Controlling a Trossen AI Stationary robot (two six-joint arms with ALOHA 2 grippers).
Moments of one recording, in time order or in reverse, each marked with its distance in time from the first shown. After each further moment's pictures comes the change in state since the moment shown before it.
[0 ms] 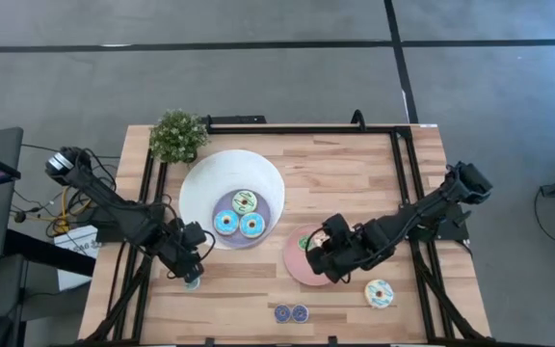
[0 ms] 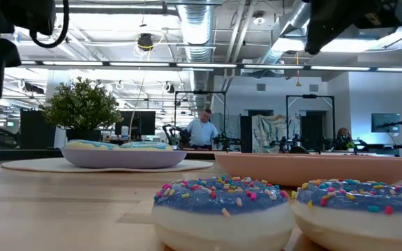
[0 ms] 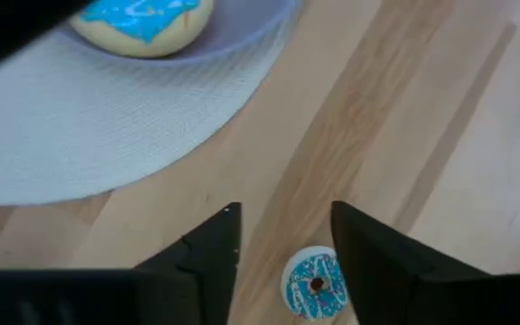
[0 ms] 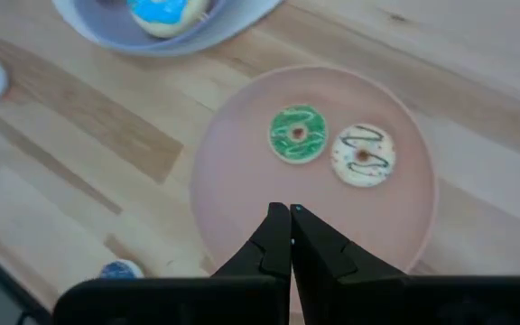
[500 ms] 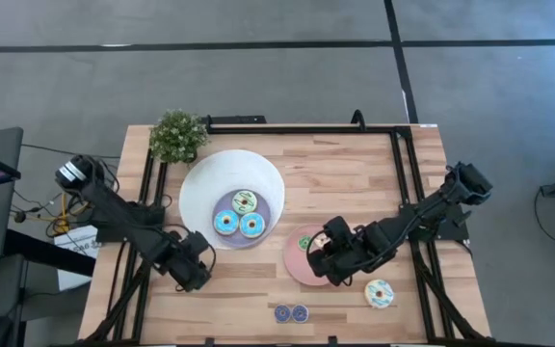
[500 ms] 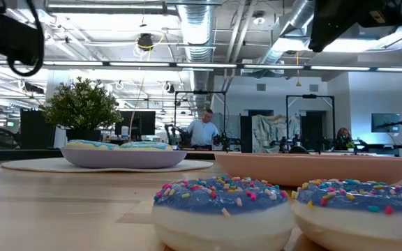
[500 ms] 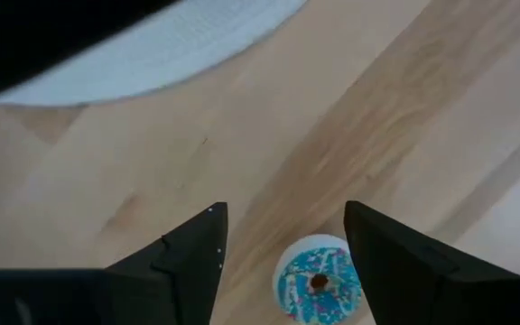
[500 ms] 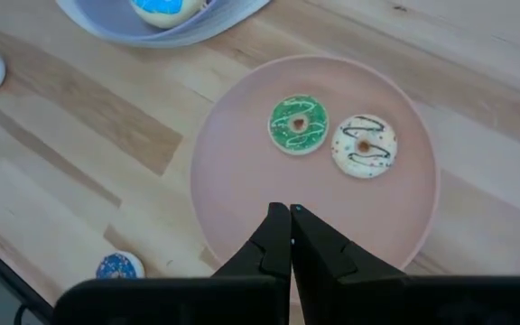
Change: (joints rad) left arm -0.055 0.204 0.000 0.037 0.062 -0.271; right arm 0.015 0.005 -0.001 0.001 -0.002 0.012
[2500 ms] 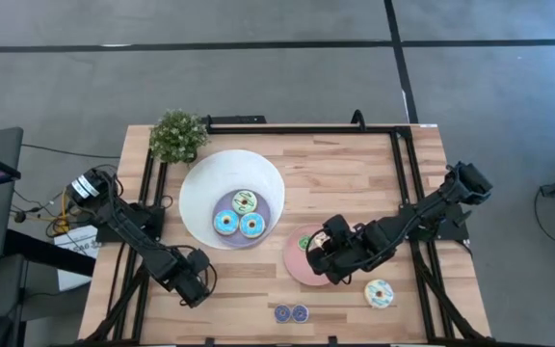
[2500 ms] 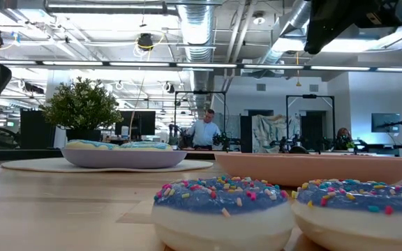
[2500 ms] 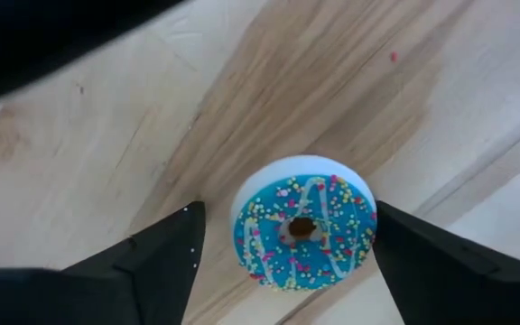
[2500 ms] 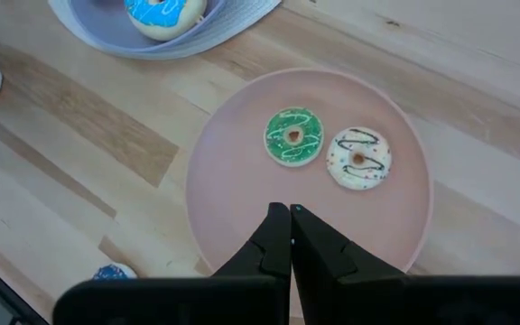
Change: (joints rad) left arm -0.073 0.209 0.002 0.146 0.201 -0.040; right arm -0.008 0.000 -0.001 -0.006 0.022 -0.010
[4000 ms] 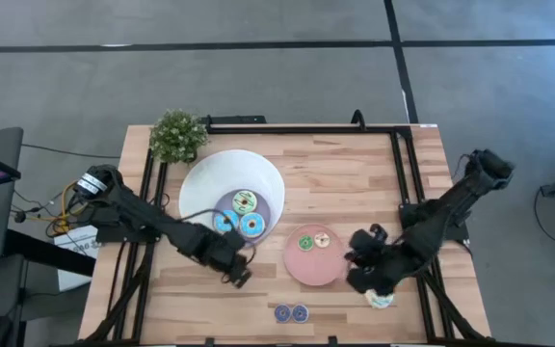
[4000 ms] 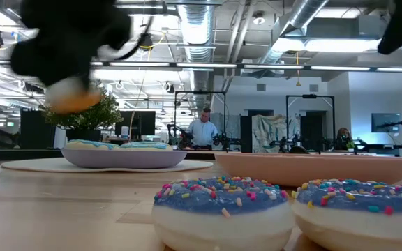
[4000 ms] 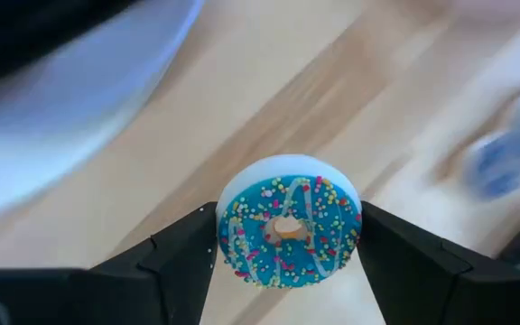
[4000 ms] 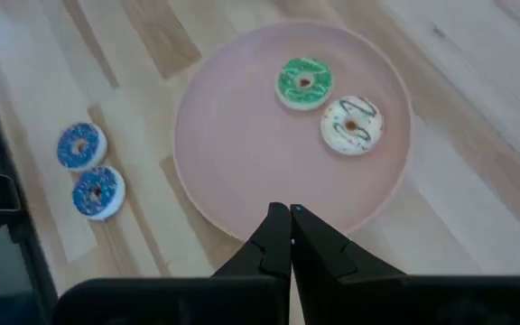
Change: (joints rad) left arm 0.319 0.007 0.279 0.025 -0.124 0.192; right arm 0.221 -0.281 -0.360 0.187 0.092 -0.292
